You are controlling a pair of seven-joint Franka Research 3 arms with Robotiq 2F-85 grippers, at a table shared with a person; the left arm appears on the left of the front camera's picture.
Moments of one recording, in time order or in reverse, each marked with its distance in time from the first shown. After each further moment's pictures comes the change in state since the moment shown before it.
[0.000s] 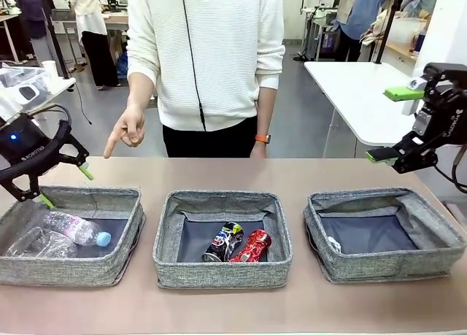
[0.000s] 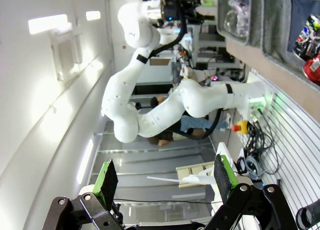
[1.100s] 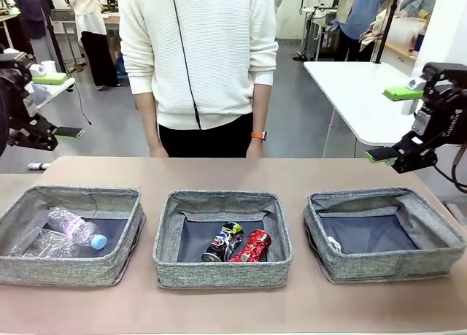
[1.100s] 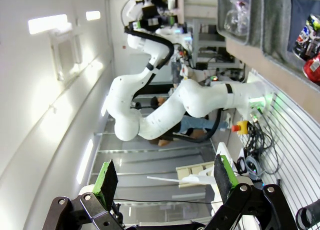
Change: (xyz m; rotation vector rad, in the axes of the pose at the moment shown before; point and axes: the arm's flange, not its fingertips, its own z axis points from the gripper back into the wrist) left arm -0.031 0.013 0.064 -1.044 0.266 -0.687; right arm 0.000 0.000 0.000 -0.001 0.000 0.000
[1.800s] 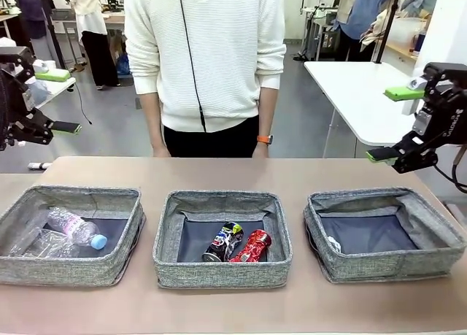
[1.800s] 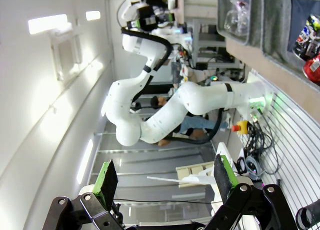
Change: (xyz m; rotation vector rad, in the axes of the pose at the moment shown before) left arm 0.000 -0.015 0.002 0.077 -0.035 -0.032; right arm 0.000 0.000 0.000 0.000 0.000 0.000
